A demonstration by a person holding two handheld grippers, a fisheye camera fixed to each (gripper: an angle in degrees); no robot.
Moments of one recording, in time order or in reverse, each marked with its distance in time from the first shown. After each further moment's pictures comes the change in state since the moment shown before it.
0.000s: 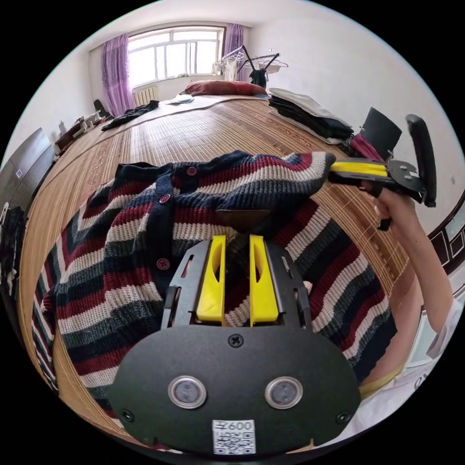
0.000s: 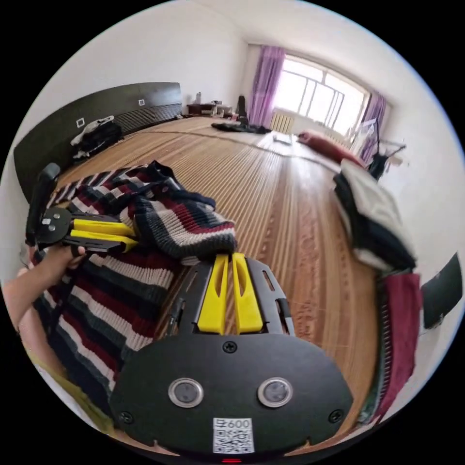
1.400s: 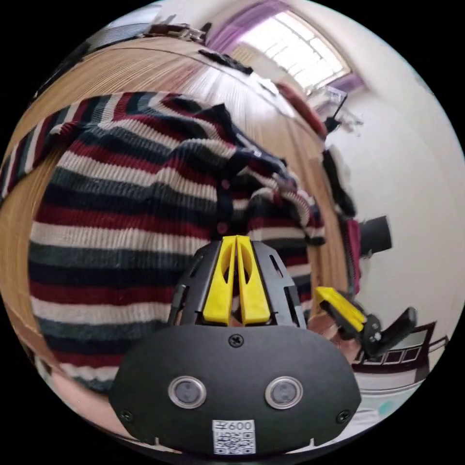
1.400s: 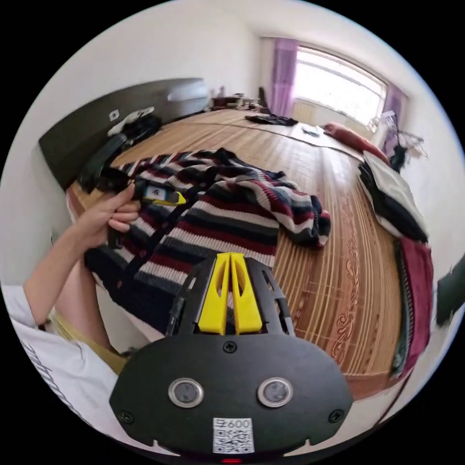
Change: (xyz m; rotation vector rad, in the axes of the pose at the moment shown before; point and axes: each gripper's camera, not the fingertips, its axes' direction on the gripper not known) left arm -0.052 0.086 -0.099 -0.267 0.726 -0.861; right arm -0.134 0.028 -0.202 -0.547 -0.538 0.177
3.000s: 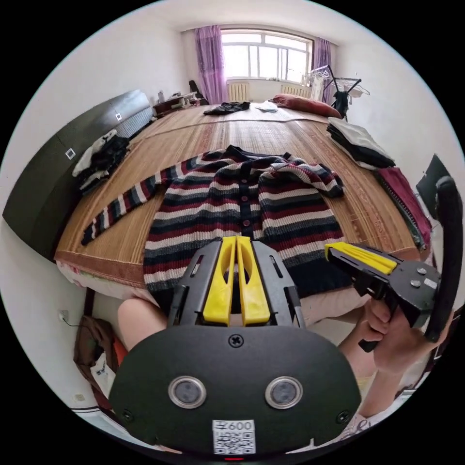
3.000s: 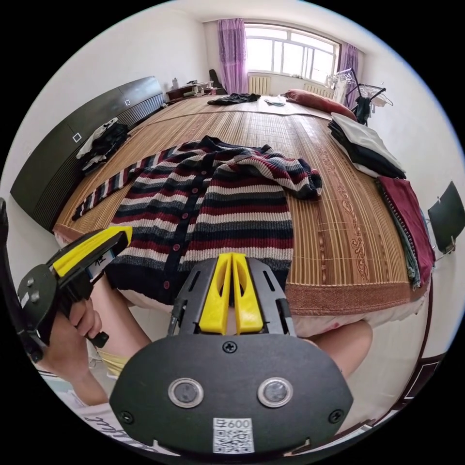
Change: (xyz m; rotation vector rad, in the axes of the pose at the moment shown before) left arm 0.177 0.350 -0.134 0.288 -0.567 0.208; right arm -0.054 0.028 -0.040 -0.103 0.059 0.369
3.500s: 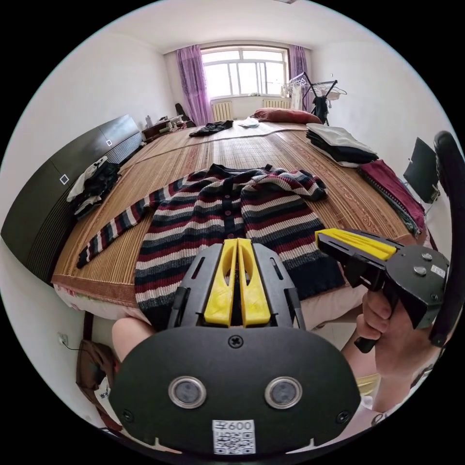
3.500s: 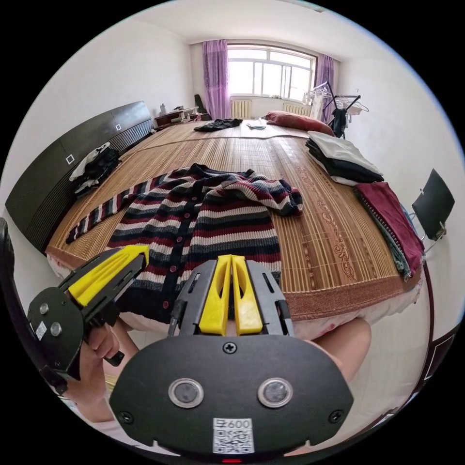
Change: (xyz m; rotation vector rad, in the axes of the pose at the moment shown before) left arm 0.020 0.044 -0.022 0.109 0.074 0.099; right arm -0.003 0.040 -0.035 0.161 0.080 0.073
